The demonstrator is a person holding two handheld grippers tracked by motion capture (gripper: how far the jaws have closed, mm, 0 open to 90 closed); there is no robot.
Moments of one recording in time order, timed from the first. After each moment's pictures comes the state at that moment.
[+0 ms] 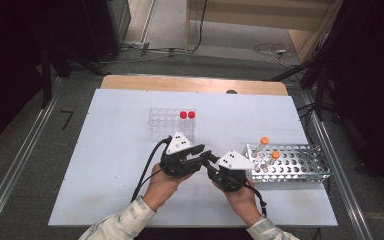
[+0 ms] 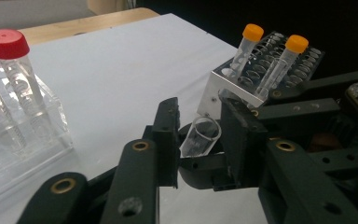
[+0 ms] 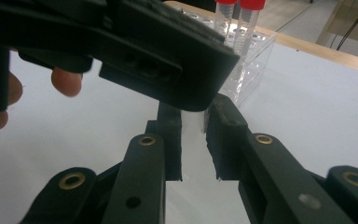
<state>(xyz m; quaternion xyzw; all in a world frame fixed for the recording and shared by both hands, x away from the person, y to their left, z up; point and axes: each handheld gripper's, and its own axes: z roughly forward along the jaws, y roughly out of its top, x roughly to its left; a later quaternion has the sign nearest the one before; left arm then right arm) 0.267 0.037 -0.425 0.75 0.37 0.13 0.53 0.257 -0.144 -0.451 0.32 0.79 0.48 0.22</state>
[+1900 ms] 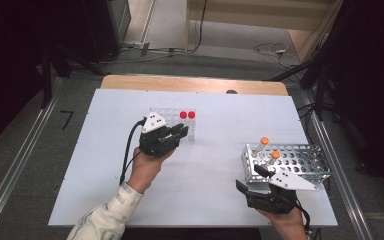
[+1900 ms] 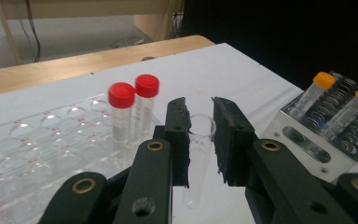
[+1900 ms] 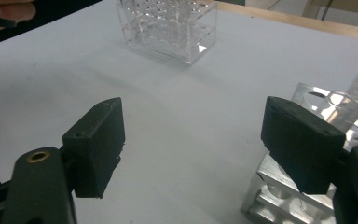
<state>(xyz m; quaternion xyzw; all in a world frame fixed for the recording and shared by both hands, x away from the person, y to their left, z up) 0.298 0.092 -0.399 0.71 0.43 0.19 0.53 0.212 -0.253 -0.436 0.37 0.78 0.47 0.19</state>
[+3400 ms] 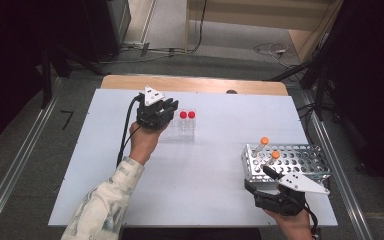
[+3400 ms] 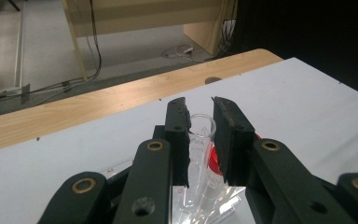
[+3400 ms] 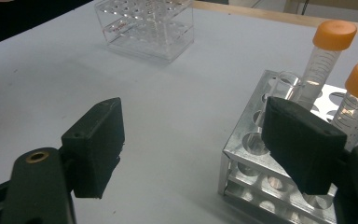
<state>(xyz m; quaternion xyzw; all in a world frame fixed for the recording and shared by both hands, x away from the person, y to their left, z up) 0.355 0.100 -0.386 0.69 0.46 0.28 0.48 0.210 -0.269 -0.437 0.40 0.76 0.47 0.20</state>
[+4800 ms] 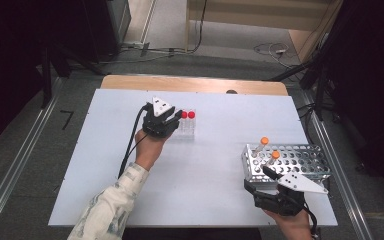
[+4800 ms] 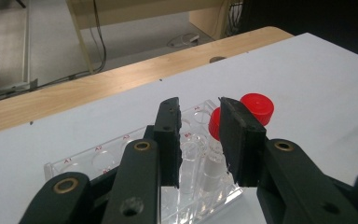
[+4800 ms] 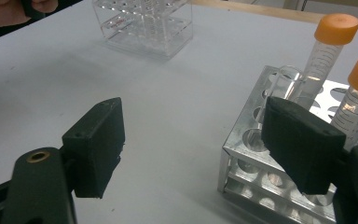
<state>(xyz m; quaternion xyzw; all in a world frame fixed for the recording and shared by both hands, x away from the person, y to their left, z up) 0.353 0.089 -0.414 0.70 0.46 0.28 0.46 0.210 -0.268 -0.439 0.40 0.76 0.47 0.20</state>
